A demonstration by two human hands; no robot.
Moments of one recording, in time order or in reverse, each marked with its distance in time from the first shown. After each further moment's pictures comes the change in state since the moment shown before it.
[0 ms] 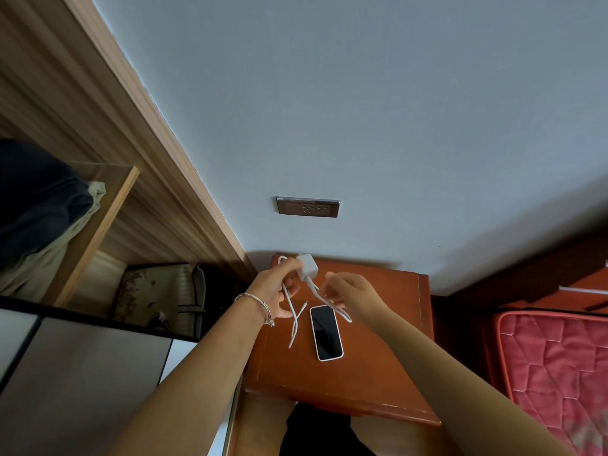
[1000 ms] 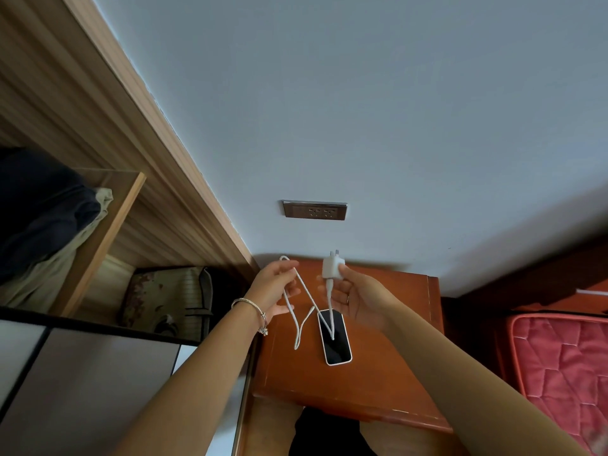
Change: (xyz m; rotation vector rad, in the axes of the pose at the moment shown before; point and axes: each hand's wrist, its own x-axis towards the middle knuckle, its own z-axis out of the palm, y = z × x) left_hand -0.004 0.007 -0.011 0.151 0.064 0.190; right_hand 0.031 0.011 -0.004 0.882 -0.210 0.336
